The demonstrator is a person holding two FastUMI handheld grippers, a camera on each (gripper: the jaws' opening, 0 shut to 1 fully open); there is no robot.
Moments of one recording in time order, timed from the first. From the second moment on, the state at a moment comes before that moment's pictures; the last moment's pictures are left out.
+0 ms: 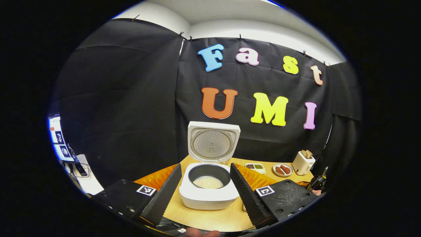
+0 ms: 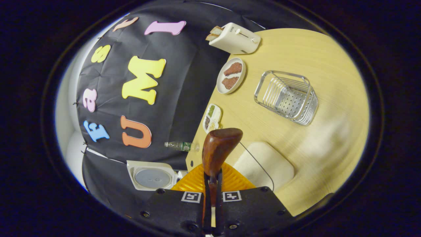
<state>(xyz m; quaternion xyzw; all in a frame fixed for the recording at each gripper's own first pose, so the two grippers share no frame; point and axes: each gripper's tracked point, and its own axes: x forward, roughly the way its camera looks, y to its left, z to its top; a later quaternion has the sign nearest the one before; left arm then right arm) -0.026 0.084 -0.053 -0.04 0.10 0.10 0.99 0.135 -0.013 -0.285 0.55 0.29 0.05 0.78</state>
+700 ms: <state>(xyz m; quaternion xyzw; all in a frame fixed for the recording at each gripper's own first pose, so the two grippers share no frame) -0.072 0.118 -0.038 -0.02 0.04 0.16 0.99 0.188 0.154 -0.155 0.49 0.29 0.22 0.79</state>
